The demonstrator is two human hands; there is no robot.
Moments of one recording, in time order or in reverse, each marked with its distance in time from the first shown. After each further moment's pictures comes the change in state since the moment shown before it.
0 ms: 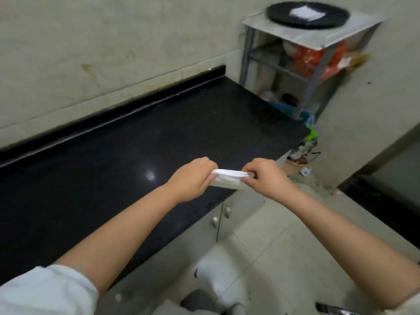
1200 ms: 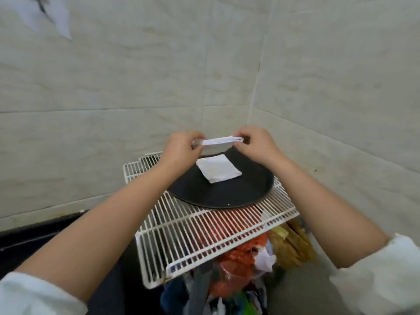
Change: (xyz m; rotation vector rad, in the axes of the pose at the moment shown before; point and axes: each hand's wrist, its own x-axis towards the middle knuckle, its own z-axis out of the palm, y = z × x) left_hand 0.780 0.125 -0.127 -0.156 0.633 -0.356; right_hand 0.443 0.483 -0.486 0.070 0.511 -0.251
